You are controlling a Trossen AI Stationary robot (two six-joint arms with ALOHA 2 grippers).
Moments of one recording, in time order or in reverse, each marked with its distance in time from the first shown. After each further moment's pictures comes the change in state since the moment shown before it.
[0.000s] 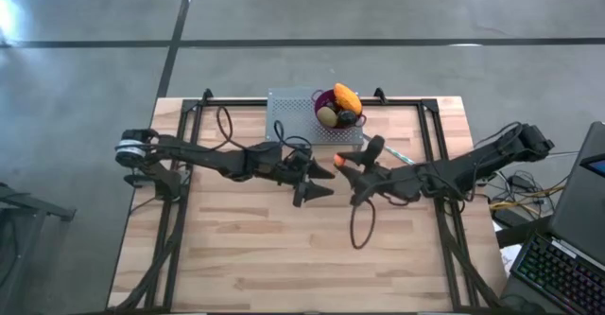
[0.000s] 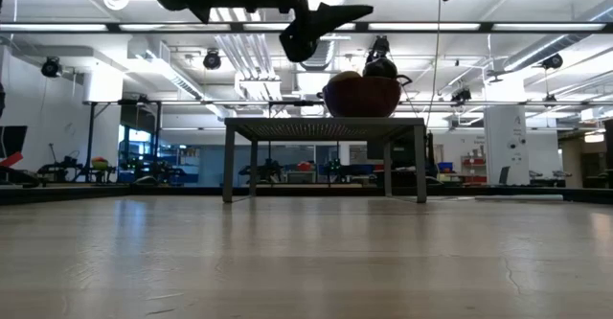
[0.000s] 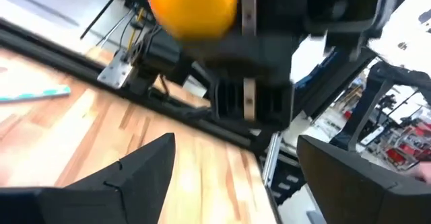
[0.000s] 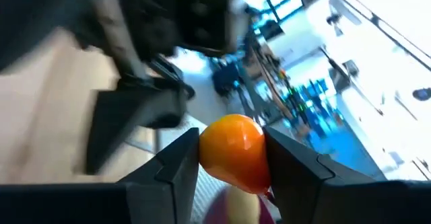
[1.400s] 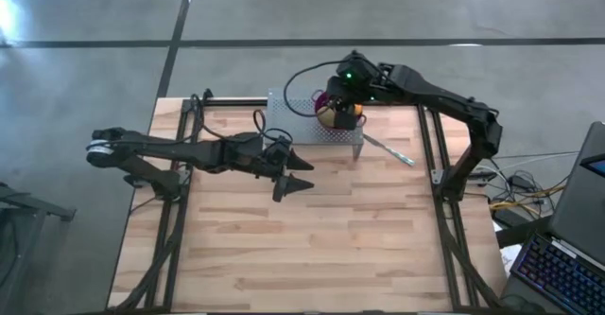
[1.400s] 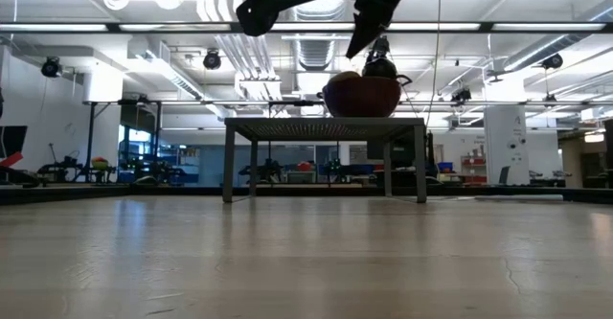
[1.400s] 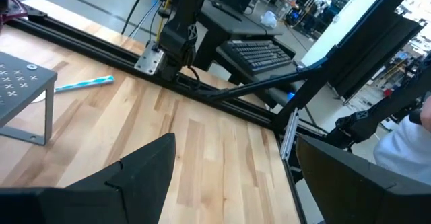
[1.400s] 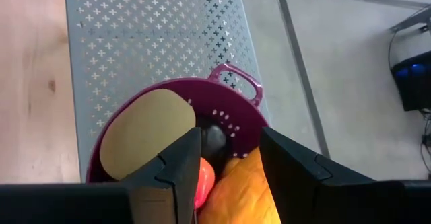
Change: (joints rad) left arm 0.003 -0.260 -0.010 -0.385 -0.057 0.089; right arm -0.748 0.454 0.912 -1.117 -0.649 0.370
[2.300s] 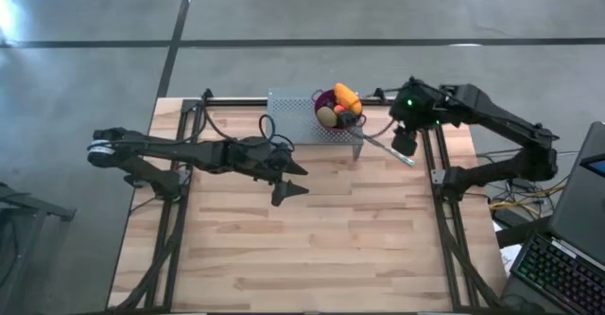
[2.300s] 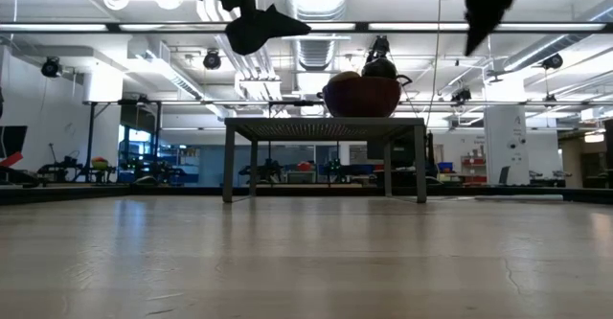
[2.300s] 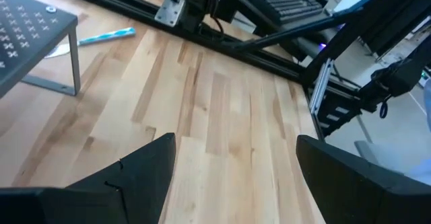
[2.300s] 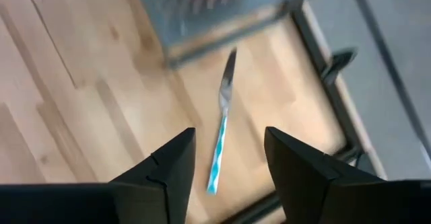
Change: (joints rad) left arm 0.000 0.011 0.000 -0.181 -0.005 0.074; right arm 0.000 -0.504 -0.389 -0.383 0.003 0.339
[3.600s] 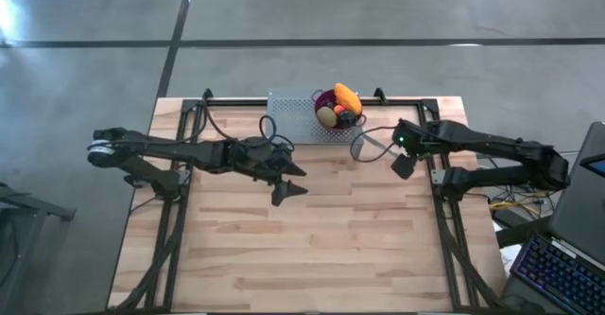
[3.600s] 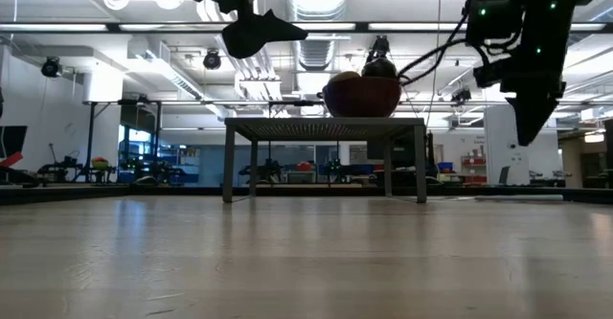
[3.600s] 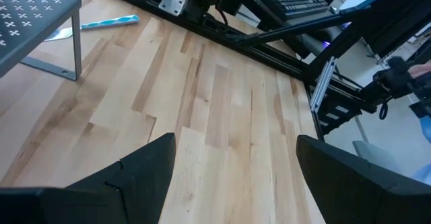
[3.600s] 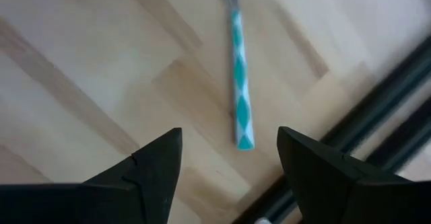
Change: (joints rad) left arm 0.001 0.000 0.000 -0.030 0.001 -0.044; right arm -0.005 -0.177 -0.665 0.245 0.067 0.320
